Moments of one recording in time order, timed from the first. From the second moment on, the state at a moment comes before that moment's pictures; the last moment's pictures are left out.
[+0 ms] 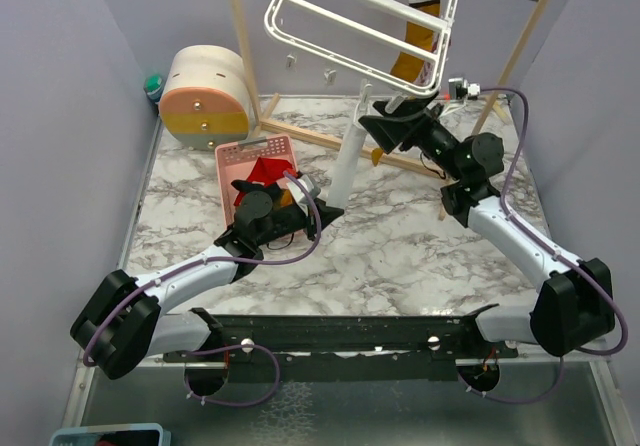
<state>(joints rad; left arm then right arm) -0.69 1.20 0.53 0.66 0.45 -0.14 0.38 1.32 0.99 0.82 -0.51 0.71</state>
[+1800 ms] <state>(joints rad) -0.69 1.21 0.54 0.65 0.47 -0.17 0.43 1.66 1.01 1.50 -0.25 1.06</state>
